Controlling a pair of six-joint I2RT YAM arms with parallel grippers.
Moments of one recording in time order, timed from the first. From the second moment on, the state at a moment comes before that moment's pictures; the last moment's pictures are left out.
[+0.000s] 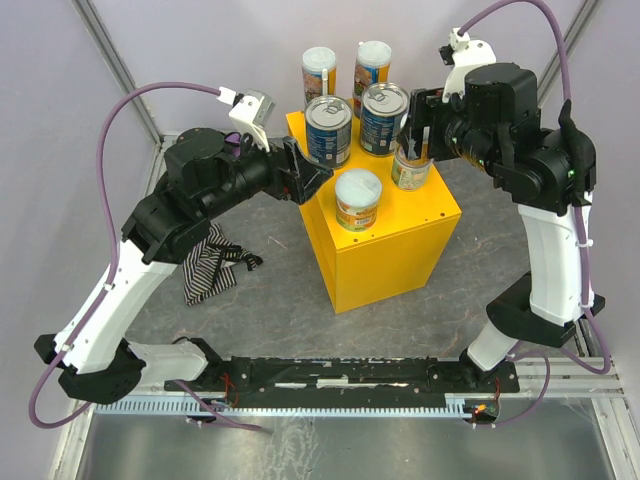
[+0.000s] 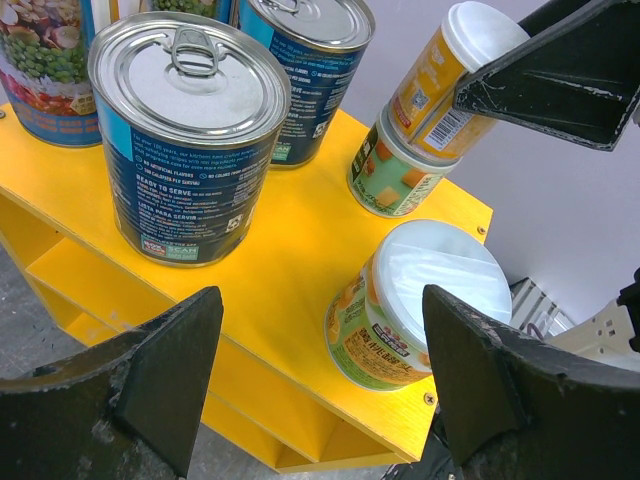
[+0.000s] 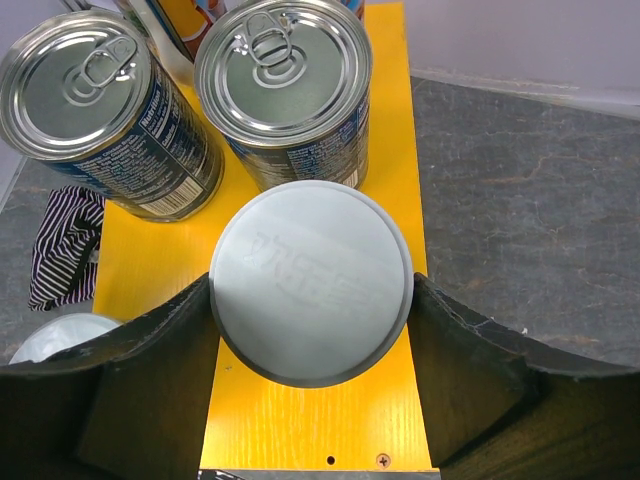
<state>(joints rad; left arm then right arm) -0.74 1.22 1.70 -0.60 0.09 -0.31 0.62 1.68 2.67 -1.41 0.28 0.24</state>
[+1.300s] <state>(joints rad) -0.74 1.22 1.70 -0.59 0.07 -0.31 0.61 1.55 2.54 -1.25 0.27 0.22</state>
